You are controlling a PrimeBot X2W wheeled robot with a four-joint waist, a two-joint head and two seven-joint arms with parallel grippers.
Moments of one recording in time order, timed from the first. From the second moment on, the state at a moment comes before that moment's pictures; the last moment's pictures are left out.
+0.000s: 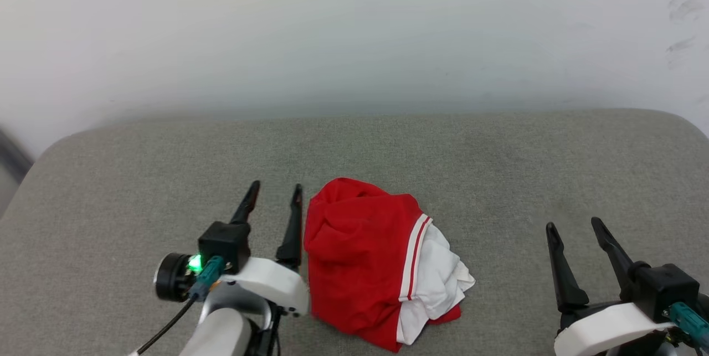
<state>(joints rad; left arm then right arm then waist) -0.26 0.15 -0.40 0.28 -0.35 0.13 -0.25 0.06 -0.05 -0.01 -0.05 0.07 0.13 -0.06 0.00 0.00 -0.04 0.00</state>
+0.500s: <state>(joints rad) -0.12 0.24 -0.35 0.18 -0.36 0.19 -0.21 0.11 -0.05 -0.03 -0.05 0.09 0.13 -0.06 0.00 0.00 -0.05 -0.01</state>
